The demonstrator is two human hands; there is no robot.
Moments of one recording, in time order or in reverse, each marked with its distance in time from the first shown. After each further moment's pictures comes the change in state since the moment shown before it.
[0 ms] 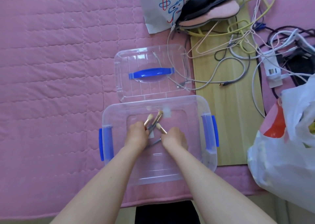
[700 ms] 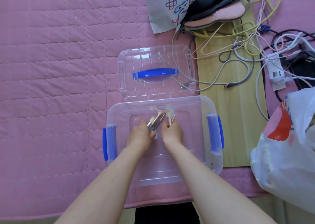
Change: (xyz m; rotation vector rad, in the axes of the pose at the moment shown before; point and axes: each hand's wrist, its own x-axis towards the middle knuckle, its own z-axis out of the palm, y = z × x) left_hand -0.004 -0.001 -0.005 0.052 -0.104 -0.028; right_hand -0.001 -0.020 0.011 0.366 0.054 -0.085
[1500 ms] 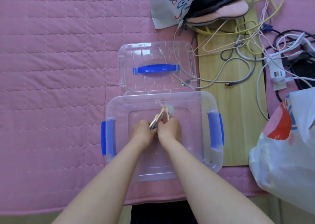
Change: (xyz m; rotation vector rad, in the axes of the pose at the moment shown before) left_hand -0.001 0.002 0.008 -0.313 -0.018 -0.010; right_hand 0.004 0.001 0.010 -0.080 0.084 -0.007
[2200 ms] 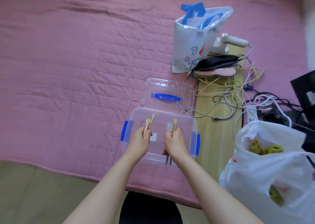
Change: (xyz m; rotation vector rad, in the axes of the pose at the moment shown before) left_hand -0.167 0.051 -0.057 -0.471 0.269 0.069; right_hand -0.129 -0.016 -0.130 0.130 -0.272 -0.383
